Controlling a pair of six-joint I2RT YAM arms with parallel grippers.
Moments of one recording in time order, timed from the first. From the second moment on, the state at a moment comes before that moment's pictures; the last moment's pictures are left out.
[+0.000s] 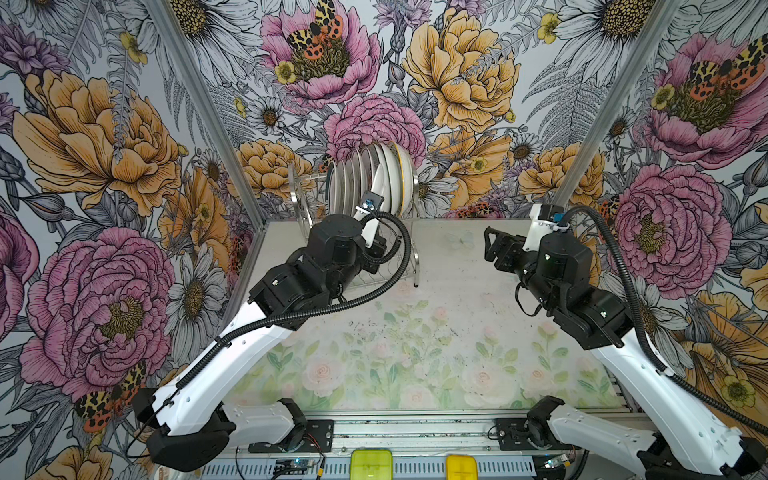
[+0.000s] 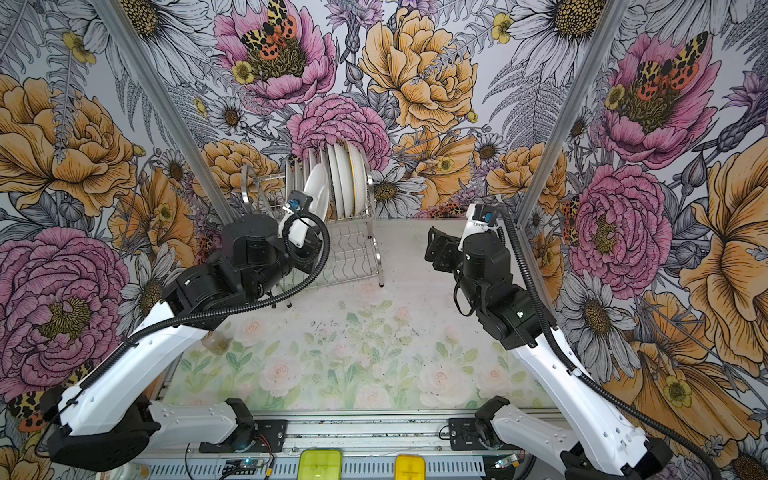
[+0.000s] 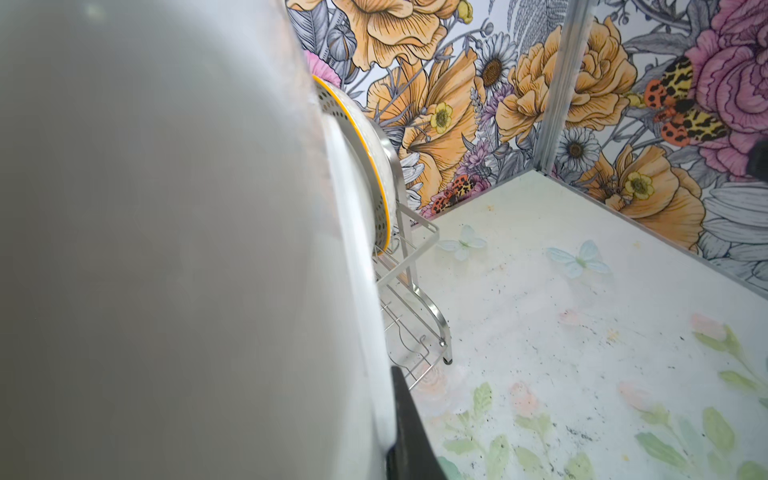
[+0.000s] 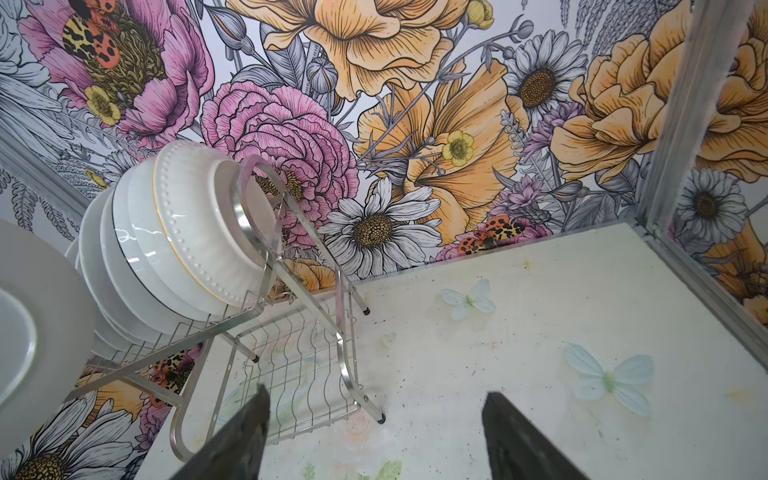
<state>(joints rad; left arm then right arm) -0.86 1.24 1.61 -0.71 -0.48 0.06 0.53 1.01 1.29 -0.57 0.34 0.49</state>
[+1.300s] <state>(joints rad) -1.18 1.43 1.04 -0.21 -0.84 0.45 0.46 1.10 1.15 -0.57 -0.13 0.90</state>
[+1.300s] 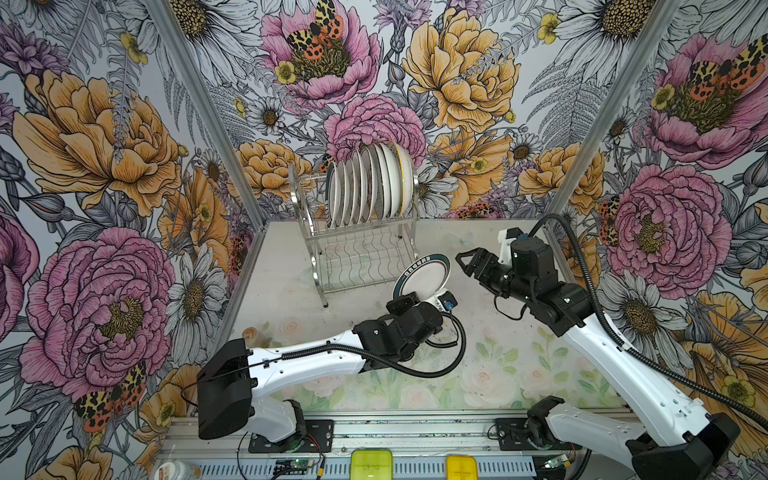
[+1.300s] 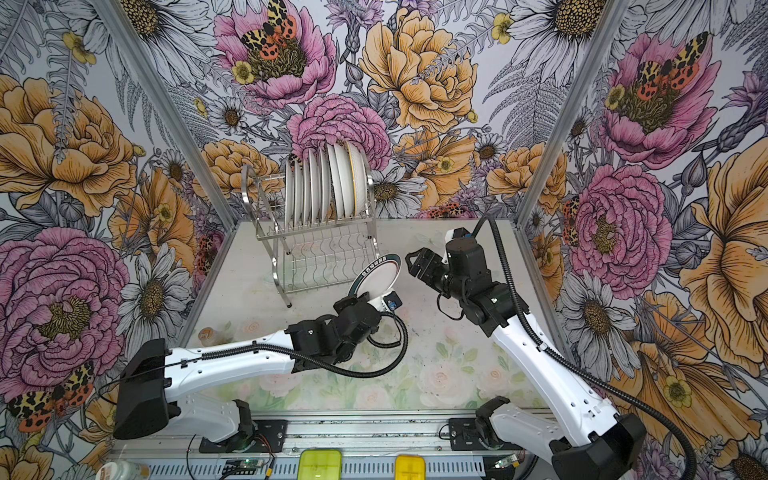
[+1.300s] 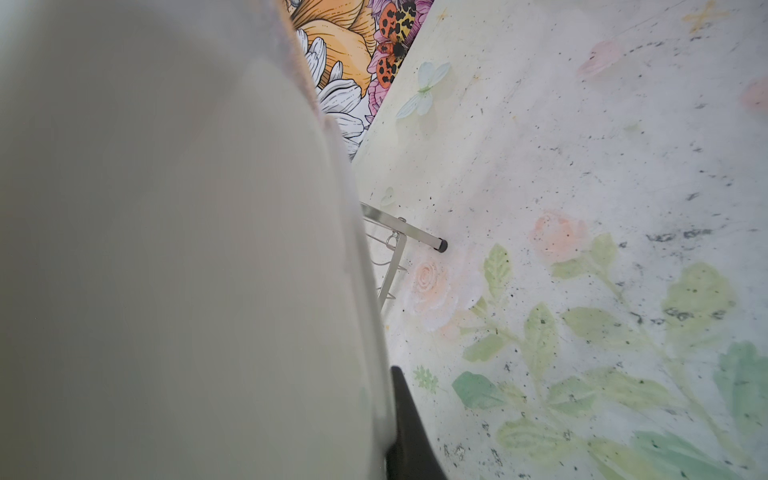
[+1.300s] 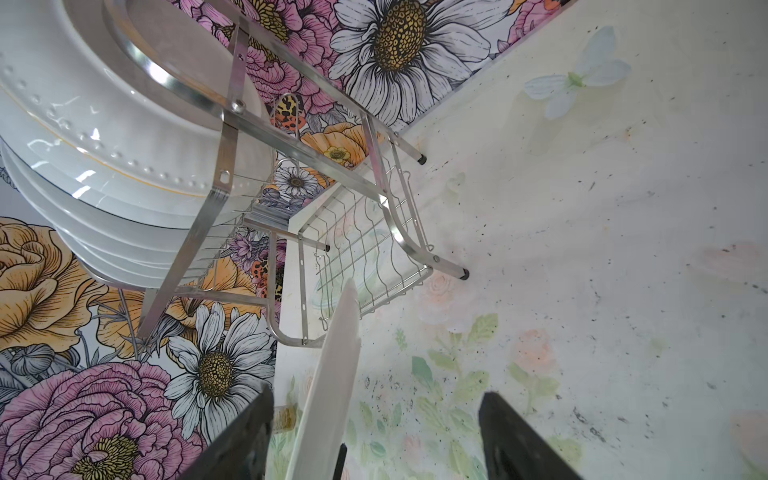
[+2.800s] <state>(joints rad) -1.17 1.66 1.05 0.14 -1.00 0.83 0.43 1.25 1.05 -0.44 -0.26 0.98</state>
